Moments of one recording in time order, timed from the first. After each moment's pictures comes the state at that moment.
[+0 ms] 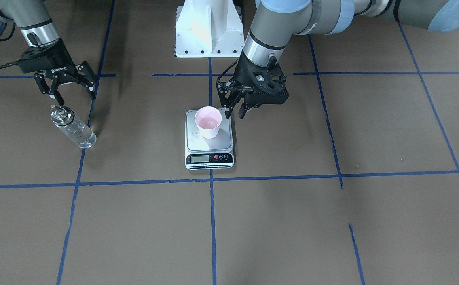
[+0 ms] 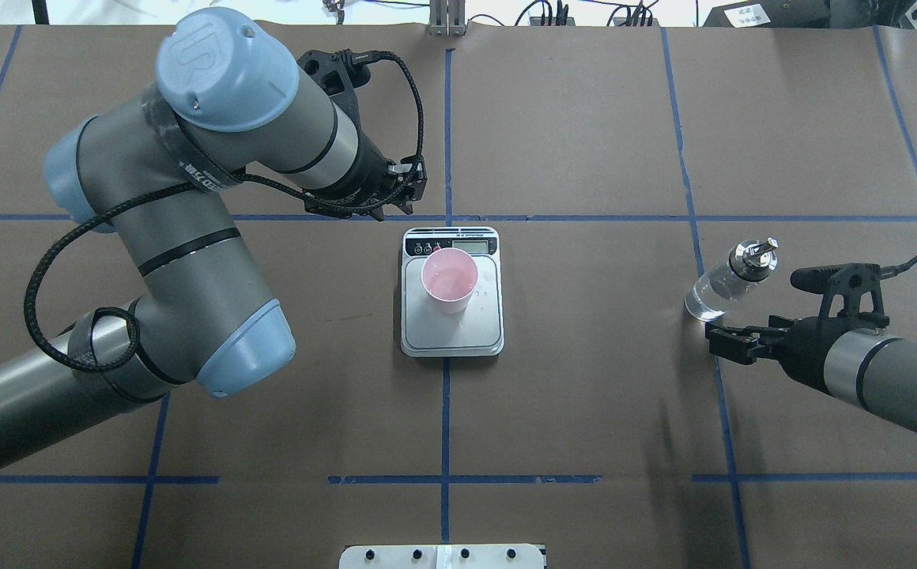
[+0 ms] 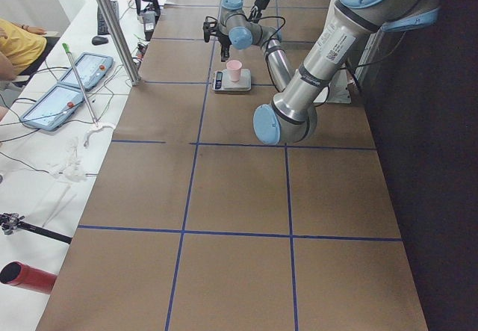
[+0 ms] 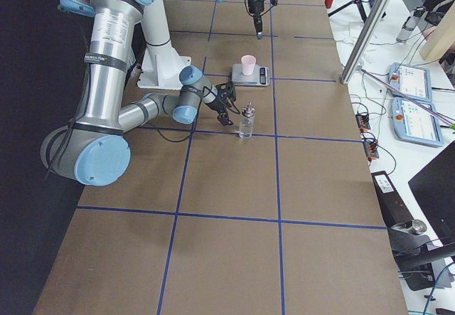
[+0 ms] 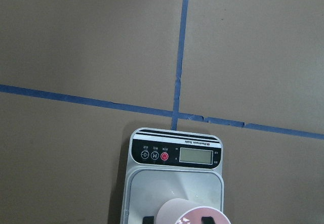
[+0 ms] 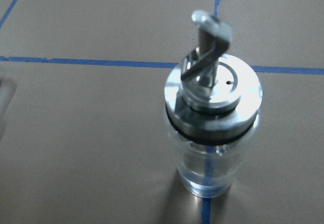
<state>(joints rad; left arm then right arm) -0.68 -2.32 -1.78 -1.65 -1.95 -1.35 0.40 -1.82 2.08 -0.81 1.36 1.20</state>
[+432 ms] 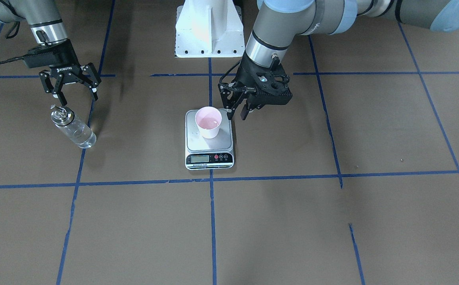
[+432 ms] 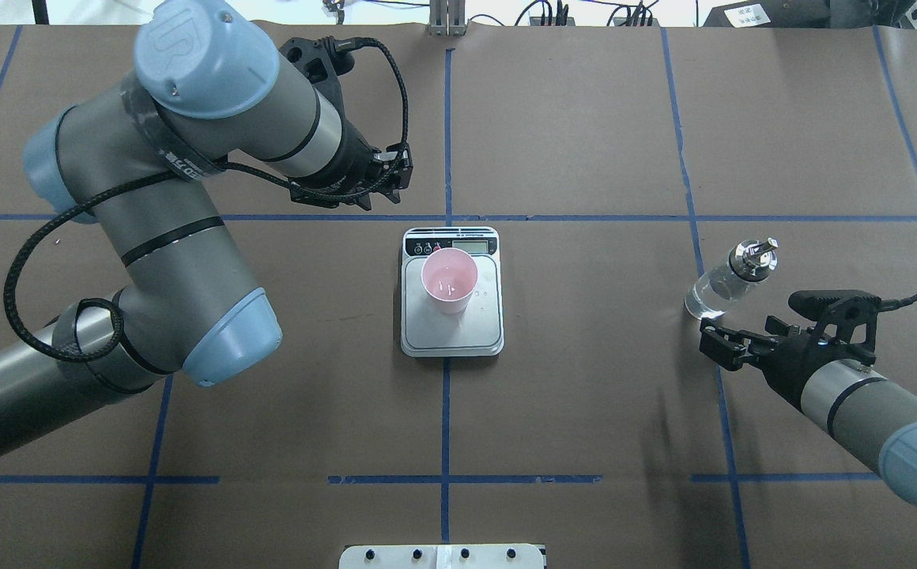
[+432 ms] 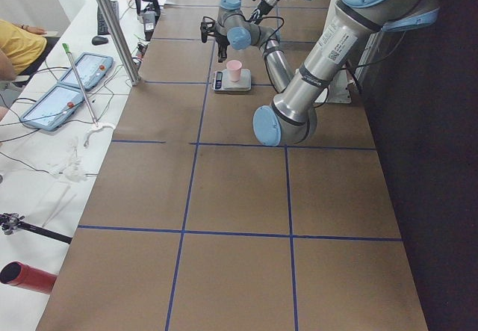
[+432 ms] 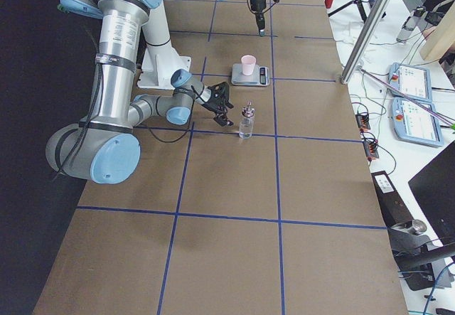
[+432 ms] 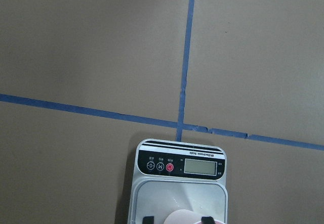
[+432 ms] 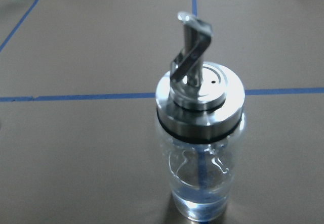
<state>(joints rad) -0.70 -2.29 -1.79 -1.65 -1.95 -1.35 0.27 -1.83 2.06 -0.81 1.05 1.36</state>
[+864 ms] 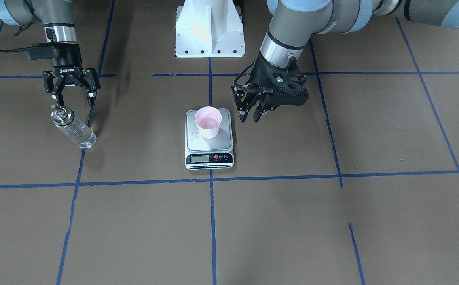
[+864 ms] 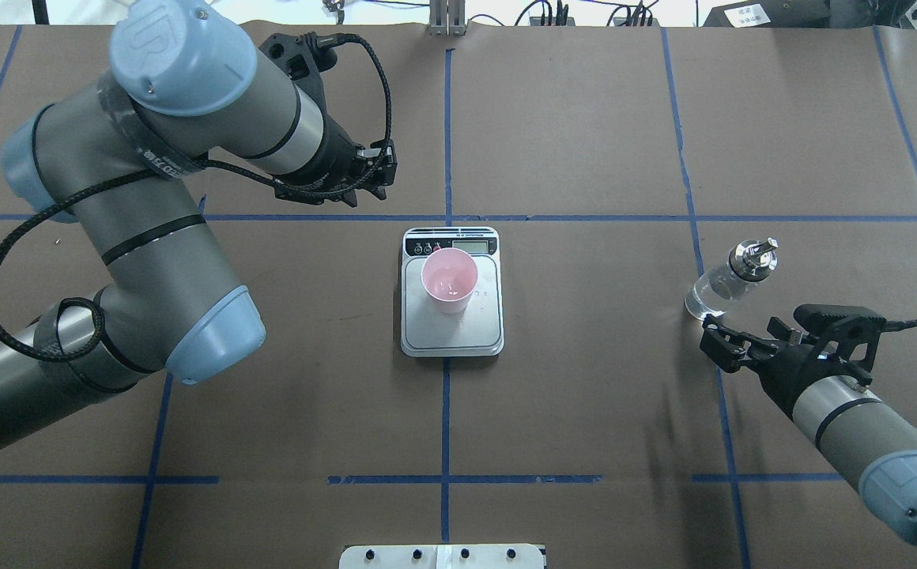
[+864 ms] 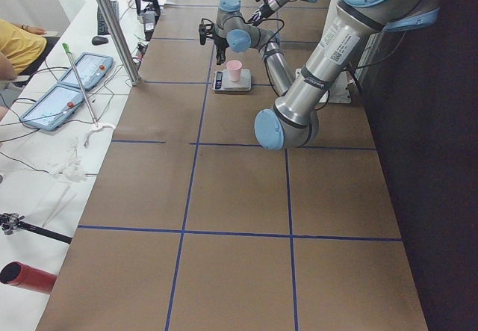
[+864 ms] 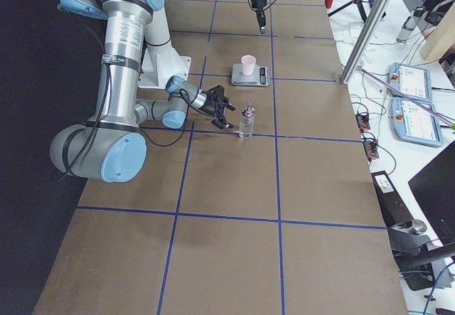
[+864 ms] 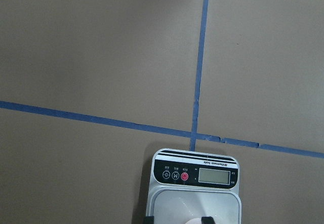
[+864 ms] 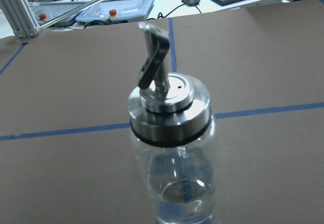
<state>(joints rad) -0.72 -2.27 -1.81 -1.65 -1.95 -1.34 0.19 -1.83 2.01 -0.82 0.81 1.48</state>
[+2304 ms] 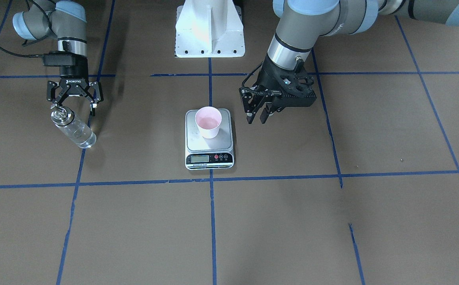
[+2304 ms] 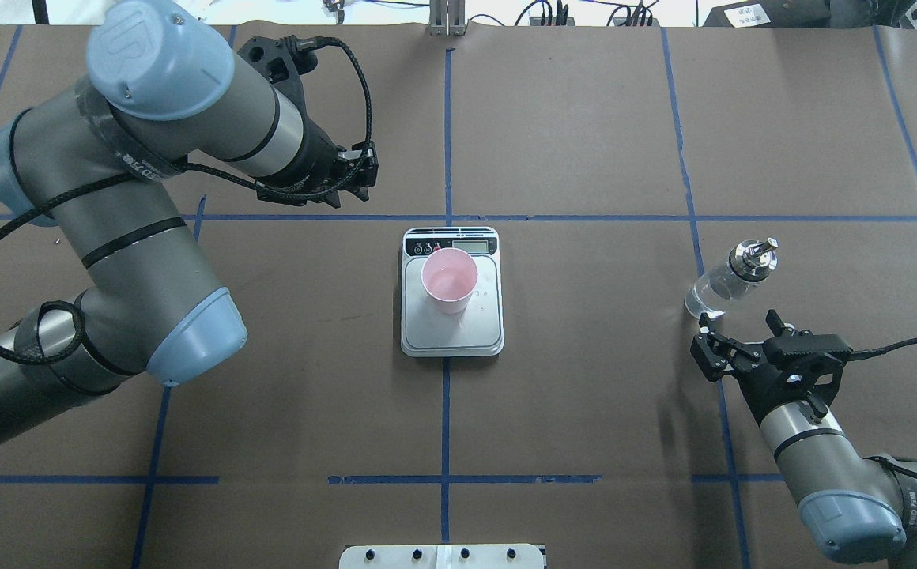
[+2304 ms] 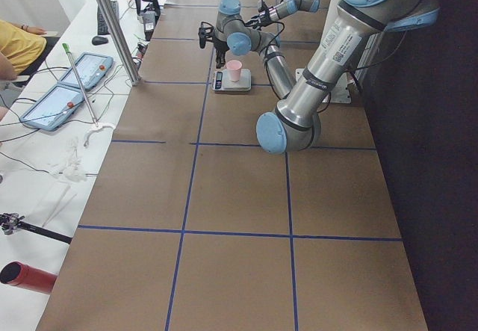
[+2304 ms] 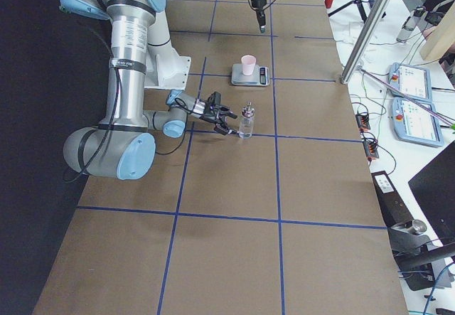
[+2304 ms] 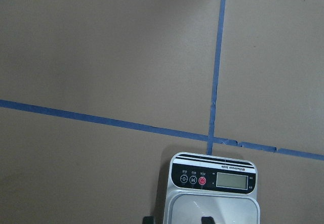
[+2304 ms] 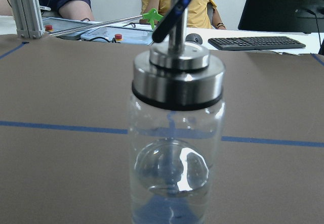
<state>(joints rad) -0.72 -2.24 -1.83 -1.65 -1.95 -1.33 0.14 -1.75 1.85 -0.80 0.61 1.37</state>
